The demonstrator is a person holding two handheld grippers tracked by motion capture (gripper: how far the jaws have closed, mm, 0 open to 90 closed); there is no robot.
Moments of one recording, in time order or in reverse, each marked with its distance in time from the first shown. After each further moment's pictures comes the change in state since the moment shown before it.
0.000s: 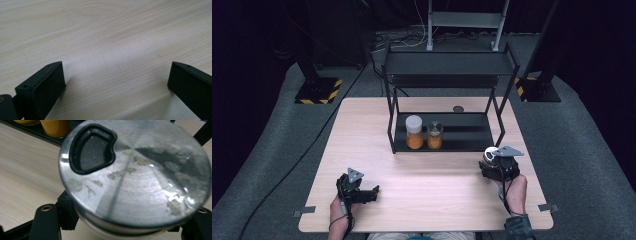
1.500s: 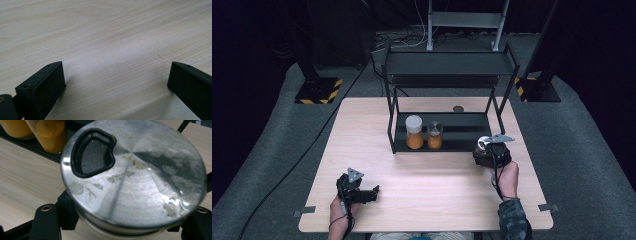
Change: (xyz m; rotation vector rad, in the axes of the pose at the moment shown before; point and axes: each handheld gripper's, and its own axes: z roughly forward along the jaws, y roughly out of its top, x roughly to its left) left arm 0.001 0.000 0.000 0.002 -0.004 -0.002; right arm -0.003 0.036 0.028 0.017 0.015 0.003
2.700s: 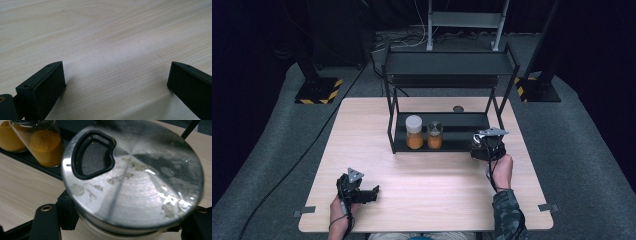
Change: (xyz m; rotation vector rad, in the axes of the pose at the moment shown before) left arm -0.001 -0.001 0.000 -0.003 0.003 0.003; right arm 0.003 0.016 0.018 -0.017 -0.012 0.008
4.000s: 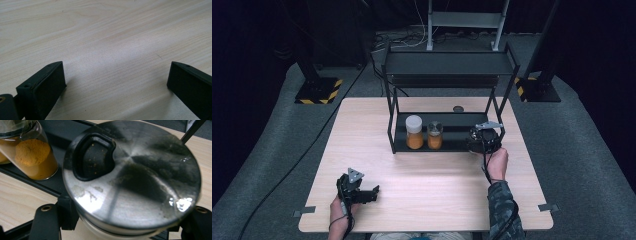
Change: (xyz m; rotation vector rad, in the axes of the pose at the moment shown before) left arm -0.001 -0.001 0.000 -0.003 0.003 0.005; right arm 0.005 0.018 0.021 0.007 -0.036 0.017
